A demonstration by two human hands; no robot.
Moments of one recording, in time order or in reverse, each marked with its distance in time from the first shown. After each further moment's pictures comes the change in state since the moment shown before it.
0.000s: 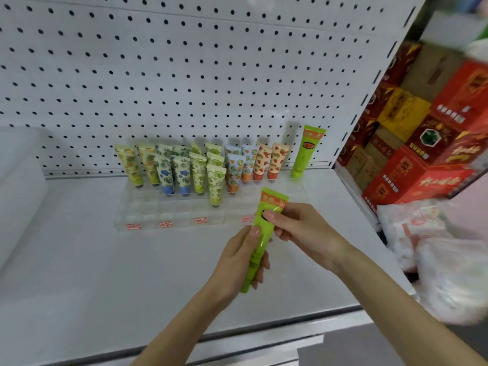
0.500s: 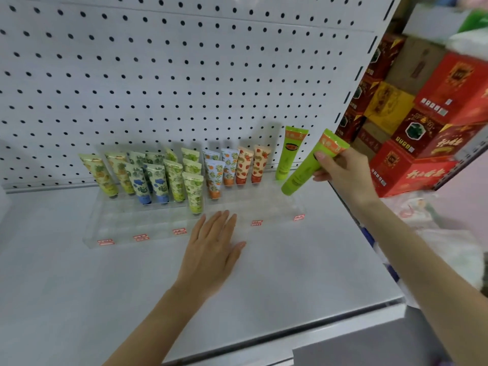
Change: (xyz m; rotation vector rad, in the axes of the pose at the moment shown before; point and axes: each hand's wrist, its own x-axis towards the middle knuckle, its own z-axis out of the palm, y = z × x) left_hand 0.055 -0.042 -0.037 1.490 0.130 0.426; right_hand 0.049 -0.019 -0.114 -0.202 0.576 -0.320
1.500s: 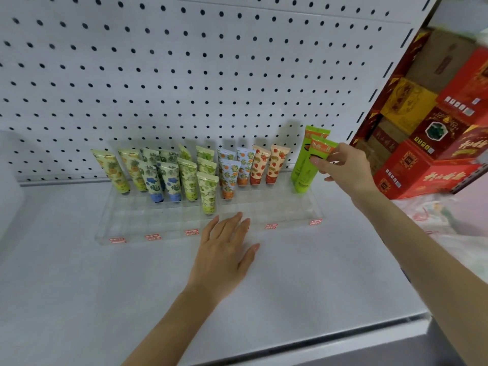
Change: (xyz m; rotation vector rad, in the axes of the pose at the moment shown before) left_hand 0.002 -0.002 0.003 -0.043 0.009 -0.043; right_hand 0.040 0.025 0.027 -0.216 -0.053 0.086
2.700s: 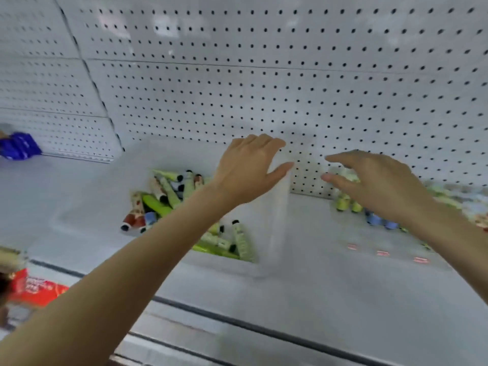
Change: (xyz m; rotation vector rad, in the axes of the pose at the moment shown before) left_hand -0.113 -0.270 -0.314 0.256 0.257 -0.109; right_hand -0.187 -0.309 0.242 -0.660 -0.328 -0.682
